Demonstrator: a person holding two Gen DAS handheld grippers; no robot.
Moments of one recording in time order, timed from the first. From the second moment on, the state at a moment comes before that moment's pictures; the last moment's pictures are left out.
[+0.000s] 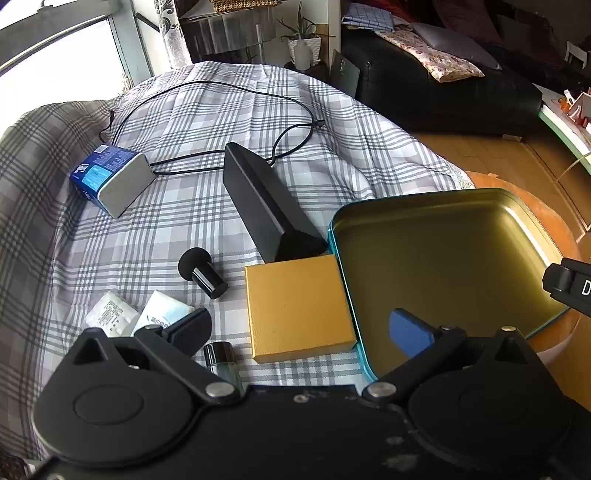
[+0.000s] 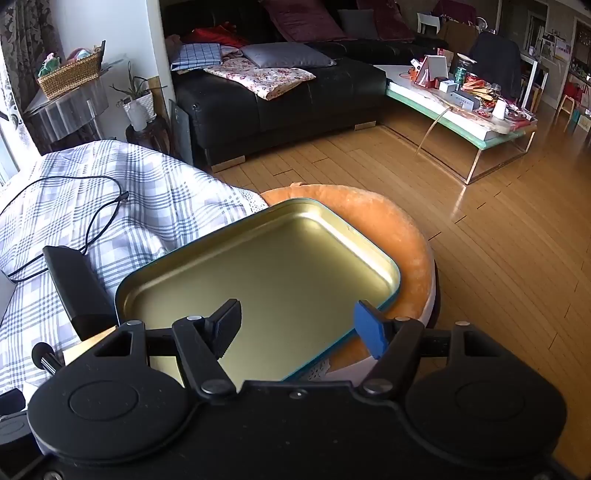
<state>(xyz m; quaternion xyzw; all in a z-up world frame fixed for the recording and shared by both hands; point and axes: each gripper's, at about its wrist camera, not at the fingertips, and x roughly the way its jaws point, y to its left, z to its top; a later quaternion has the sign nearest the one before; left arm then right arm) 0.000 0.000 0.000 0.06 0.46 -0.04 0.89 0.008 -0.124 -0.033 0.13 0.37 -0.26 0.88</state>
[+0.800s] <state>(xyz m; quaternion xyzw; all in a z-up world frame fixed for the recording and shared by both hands) -0.002 -0.001 -0.004 0.06 0.47 -0.04 0.88 0.009 -0.122 -0.034 0.12 0.37 -0.26 0.88</state>
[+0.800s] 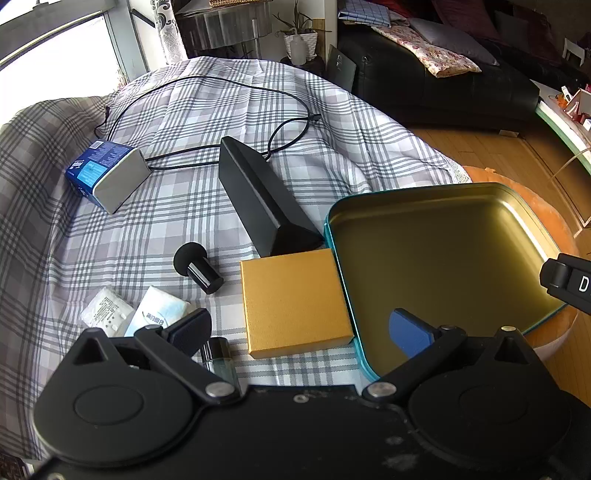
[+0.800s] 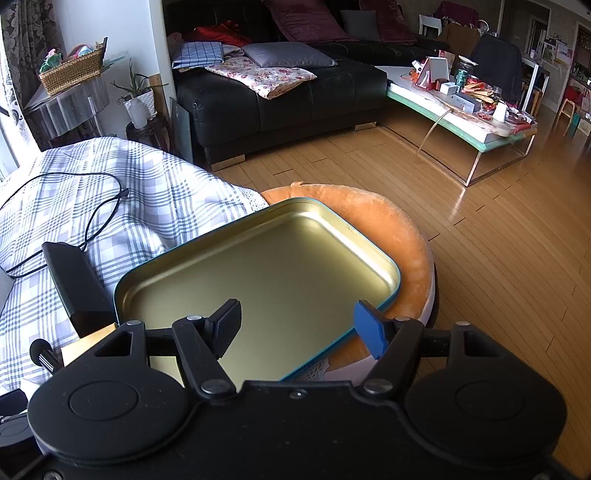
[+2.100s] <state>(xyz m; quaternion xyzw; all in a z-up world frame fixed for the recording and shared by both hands) 0.000 -0.001 -0.004 0.05 0.47 -0.05 0.88 0.011 -0.119 -0.037 0.12 0.38 -0.26 0.88</state>
